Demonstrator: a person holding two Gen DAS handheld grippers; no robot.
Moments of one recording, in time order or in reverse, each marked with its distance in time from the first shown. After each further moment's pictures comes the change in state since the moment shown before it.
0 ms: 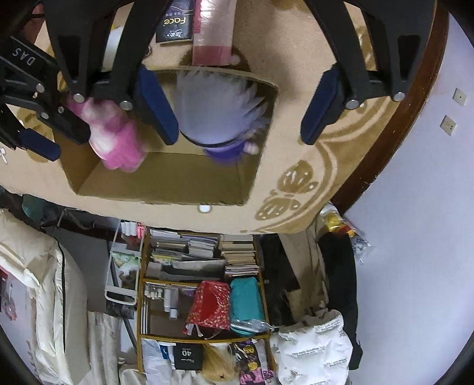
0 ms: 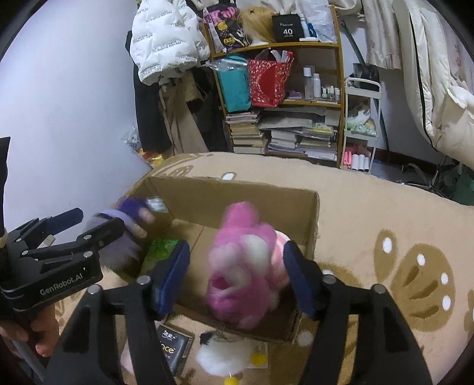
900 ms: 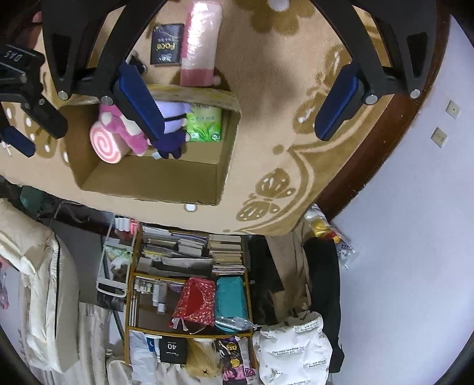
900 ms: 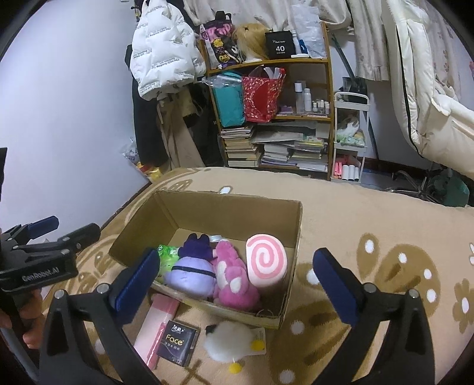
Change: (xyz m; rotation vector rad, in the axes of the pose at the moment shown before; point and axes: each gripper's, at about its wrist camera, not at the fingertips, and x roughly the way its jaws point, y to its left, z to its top) left arm -0.050 0.032 -0.001 -0.042 0.018 0.018; right arm -0.043 0.009 -0.005 0.008 -0.061 -0.042
